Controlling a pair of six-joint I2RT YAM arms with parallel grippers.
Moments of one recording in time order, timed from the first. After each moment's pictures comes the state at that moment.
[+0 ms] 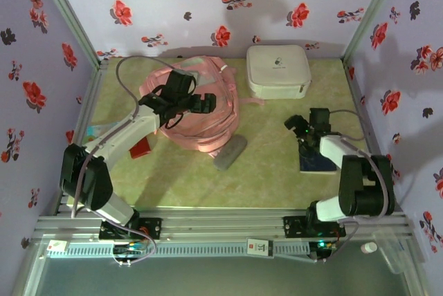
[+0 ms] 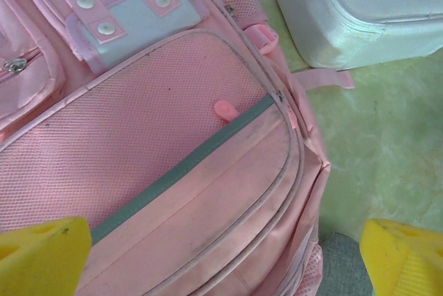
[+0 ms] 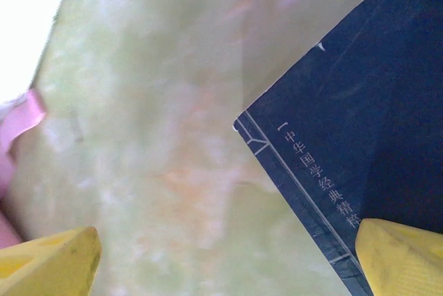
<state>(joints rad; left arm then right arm) -0.59 1.57 1.32 -0.49 -0.05 -0.36 0.04 1.46 0.66 -0.12 -0.18 0.89</state>
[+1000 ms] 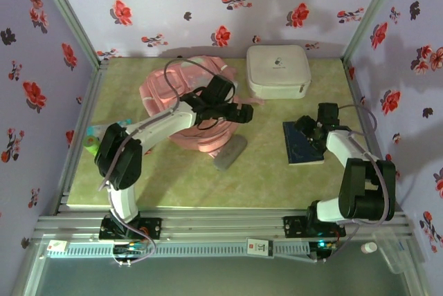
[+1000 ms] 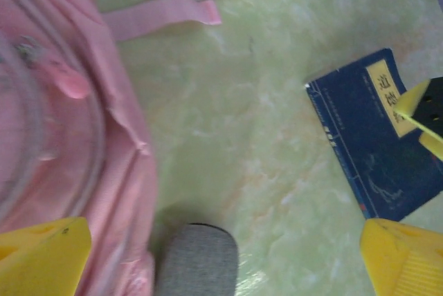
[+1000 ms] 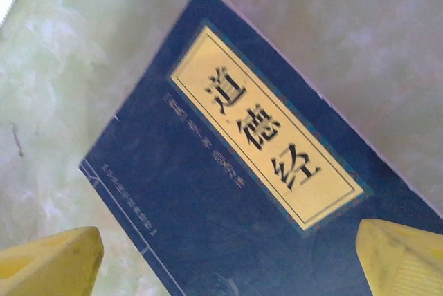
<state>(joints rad) -0.80 1.87 1.54 -0.48 0.11 -0.47 -0.07 1.40 0.72 -0.38 -0.10 0.72</state>
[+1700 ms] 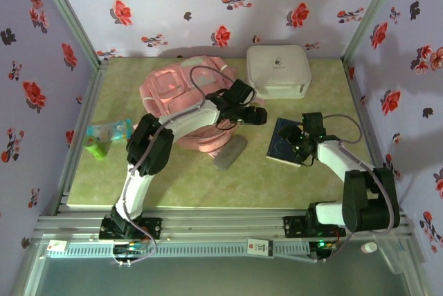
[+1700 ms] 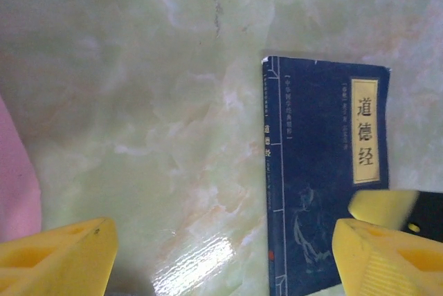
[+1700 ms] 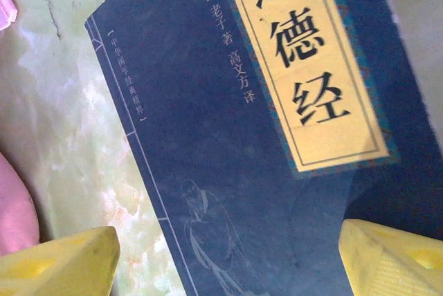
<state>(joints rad) -0.84 2.17 1.78 -0.50 0.19 -0.60 0.10 1.30 0.62 -0.34 -0.19 0.90</state>
